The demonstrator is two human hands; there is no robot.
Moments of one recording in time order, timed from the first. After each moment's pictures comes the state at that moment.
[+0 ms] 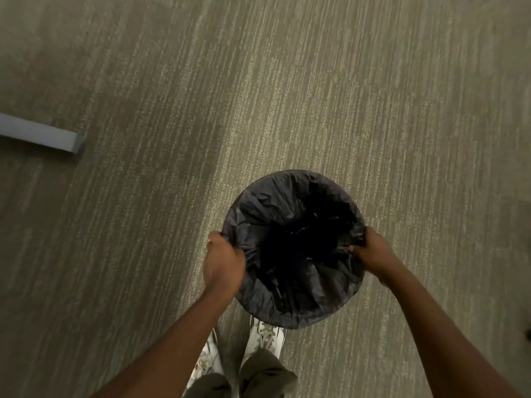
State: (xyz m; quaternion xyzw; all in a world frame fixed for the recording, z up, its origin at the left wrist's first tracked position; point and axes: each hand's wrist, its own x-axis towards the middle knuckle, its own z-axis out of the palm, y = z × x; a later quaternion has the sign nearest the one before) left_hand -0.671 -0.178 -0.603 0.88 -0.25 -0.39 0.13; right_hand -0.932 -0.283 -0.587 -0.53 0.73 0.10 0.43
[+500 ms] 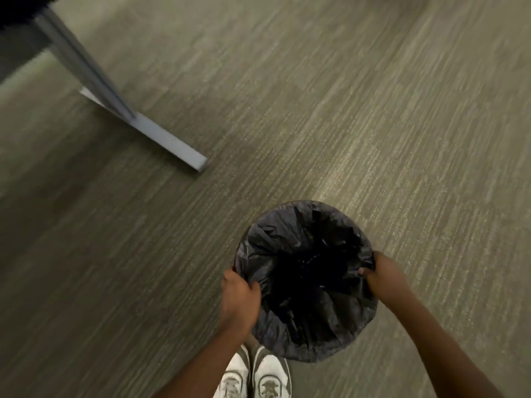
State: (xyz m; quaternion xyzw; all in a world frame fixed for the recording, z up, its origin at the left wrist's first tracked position) left_hand -0.547 -0.117 -0.563 0.90 -0.07 -0.35 0.25; right_hand -0.739 -0.322 -0.554 -0.72 0.59 0.14 0.33
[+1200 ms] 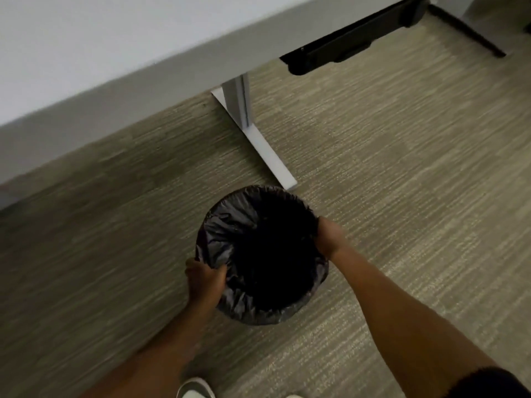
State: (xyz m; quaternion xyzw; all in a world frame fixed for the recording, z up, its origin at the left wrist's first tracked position) left_hand -0.353 0.013 -0.589 0.88 0.22 -0.25 0.34; right_hand -0.398 -0.257 -0.586 -0.89 0.29 0.17 0.30
